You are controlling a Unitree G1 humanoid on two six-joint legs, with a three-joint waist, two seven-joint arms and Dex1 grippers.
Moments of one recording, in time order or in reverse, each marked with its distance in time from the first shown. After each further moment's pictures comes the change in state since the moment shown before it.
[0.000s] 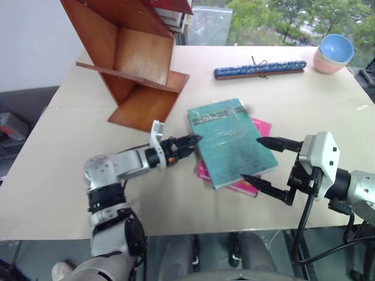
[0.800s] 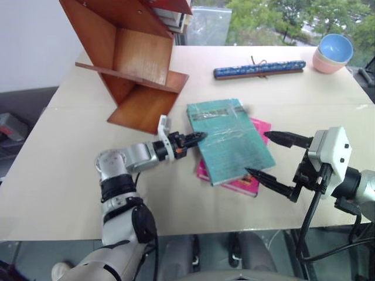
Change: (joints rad) left arm -0.080 0.002 0.066 0.129 -0.047 0.038 0.004; right arm -0.007 -0.039 -0.030 0.007 0.038 -0.010 -0.071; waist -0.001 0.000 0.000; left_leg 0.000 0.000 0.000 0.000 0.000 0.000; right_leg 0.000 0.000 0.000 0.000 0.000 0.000
